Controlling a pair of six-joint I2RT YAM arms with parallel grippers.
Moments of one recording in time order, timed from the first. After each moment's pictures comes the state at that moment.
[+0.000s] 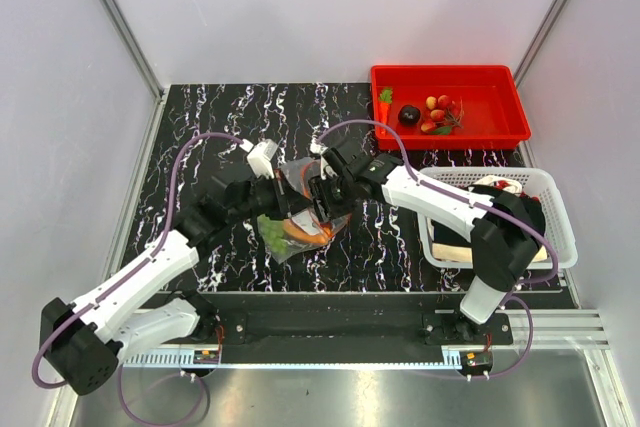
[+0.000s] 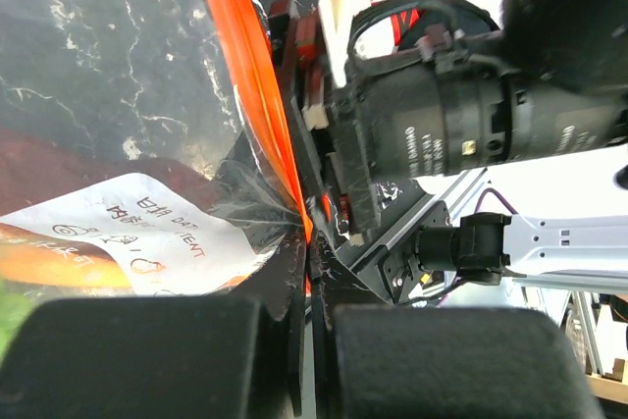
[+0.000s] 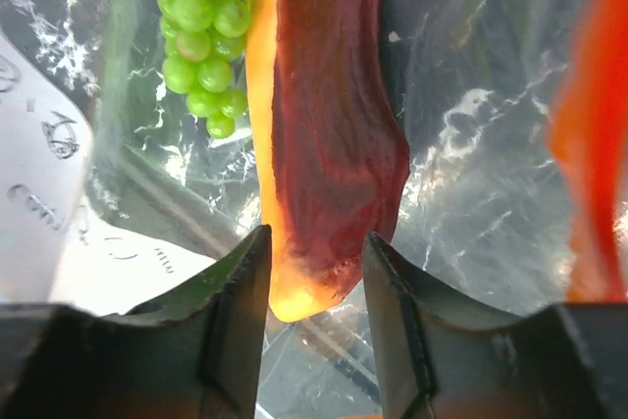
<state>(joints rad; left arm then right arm) -0.63 0.97 0.77 -0.21 0.29 -0.73 0.82 1.71 1.34 -0.61 -0.26 0.42</state>
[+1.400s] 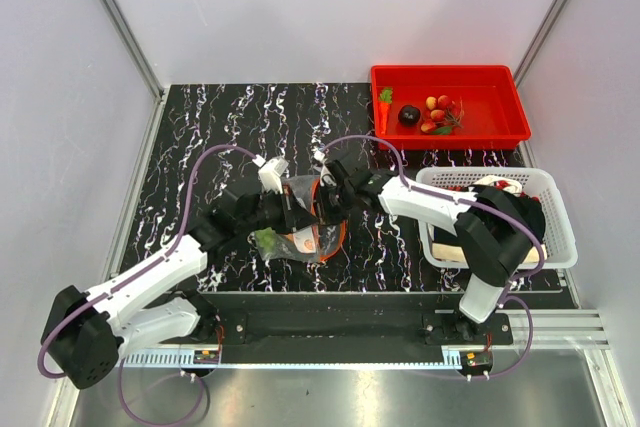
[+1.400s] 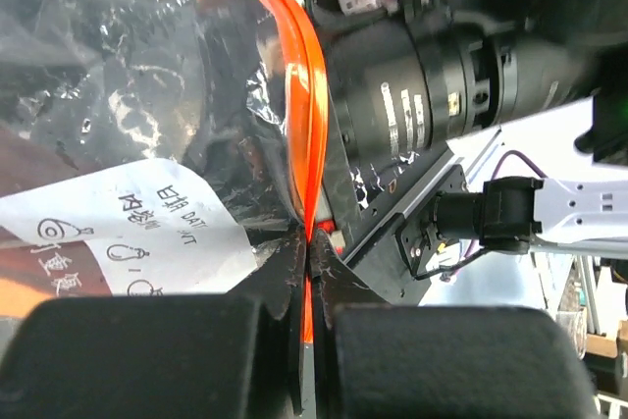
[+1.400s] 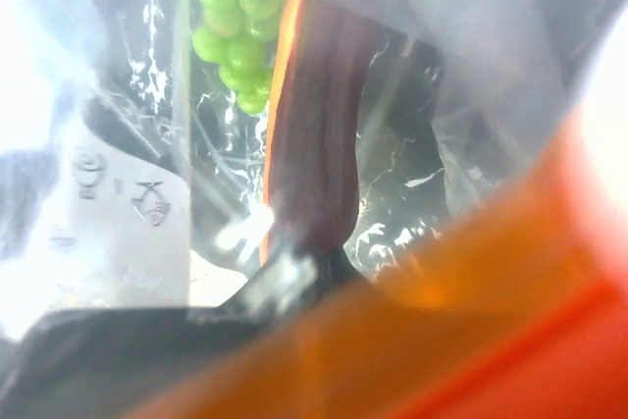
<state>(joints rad) -0.67 1.01 0.63 -0.08 0.34 -0.74 0.81 1.75 1.14 -0.26 -0.43 0.65</state>
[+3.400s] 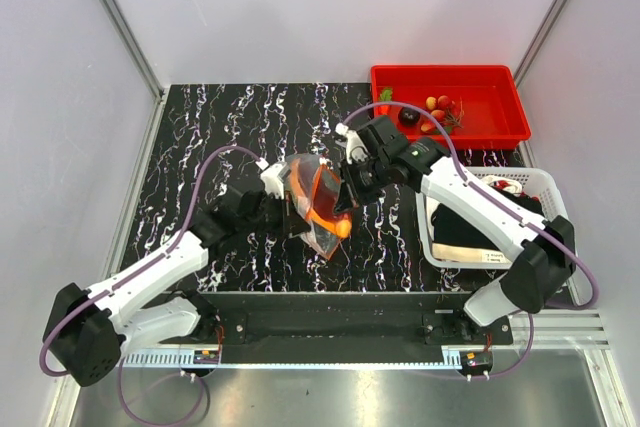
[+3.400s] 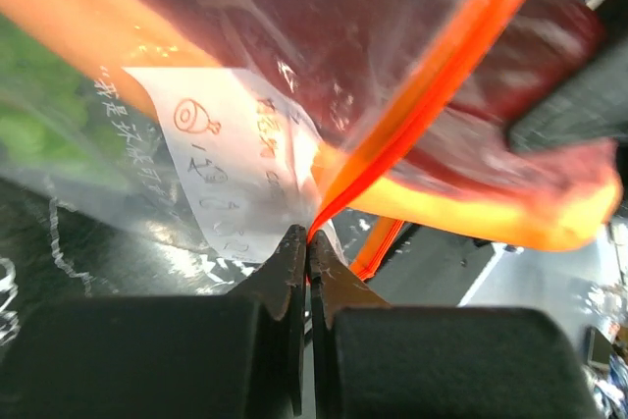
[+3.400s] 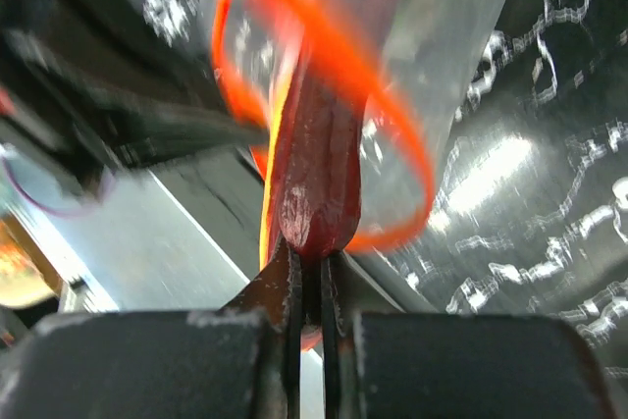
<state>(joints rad) -0.66 1.02 0.65 -0.22 0.33 -0.59 0.70 1.52 1.41 -0.81 -0.43 0.37</state>
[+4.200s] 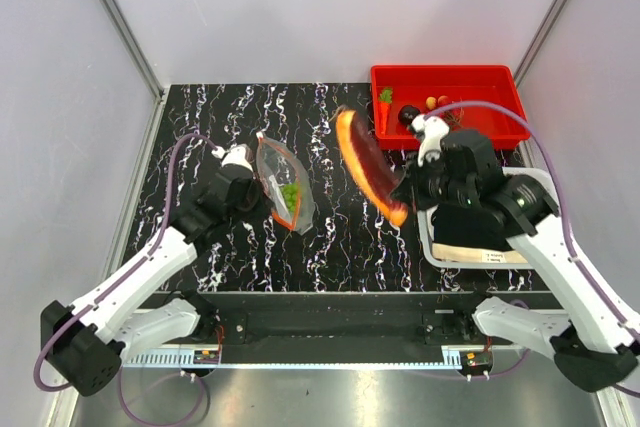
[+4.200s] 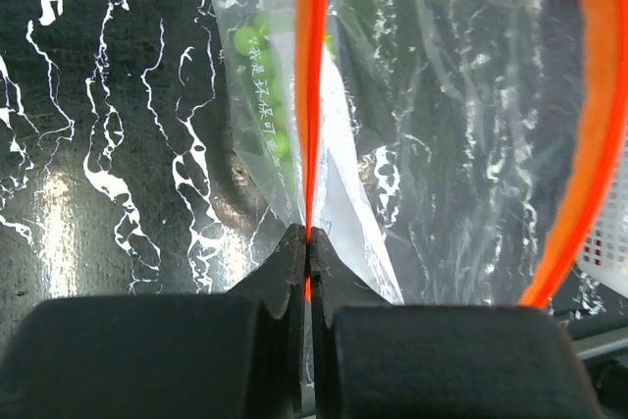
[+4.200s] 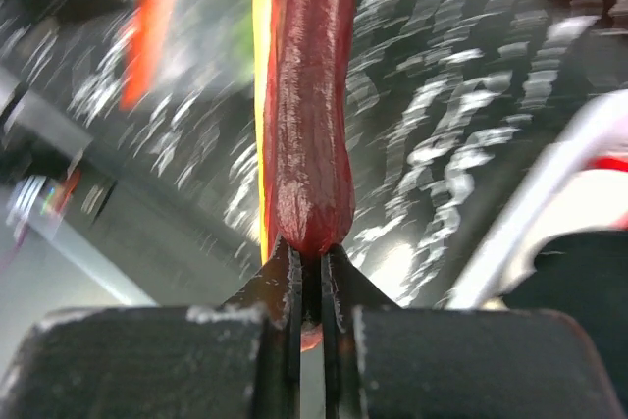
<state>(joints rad) -0.60 0.98 0.81 -0.53 -0.17 -0.69 0.64 1.02 1.34 -0.95 -0.13 0.25</state>
